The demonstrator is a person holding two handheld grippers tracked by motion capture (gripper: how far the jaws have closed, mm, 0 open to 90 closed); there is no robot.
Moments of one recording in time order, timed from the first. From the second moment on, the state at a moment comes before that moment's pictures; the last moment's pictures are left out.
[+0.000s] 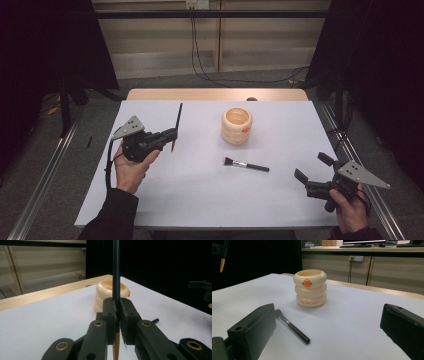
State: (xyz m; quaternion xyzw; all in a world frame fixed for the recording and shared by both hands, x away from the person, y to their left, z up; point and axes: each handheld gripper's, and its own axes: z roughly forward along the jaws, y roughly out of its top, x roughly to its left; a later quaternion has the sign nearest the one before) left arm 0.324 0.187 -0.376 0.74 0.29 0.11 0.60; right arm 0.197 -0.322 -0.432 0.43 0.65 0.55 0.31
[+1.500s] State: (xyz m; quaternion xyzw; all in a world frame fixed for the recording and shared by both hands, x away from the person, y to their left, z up) left arm 0.285 0.113 -0.378 0.77 0.21 0.04 0.59; right arm 0.203 -0.295 -0.422 0.32 0.71 0.58 0.24
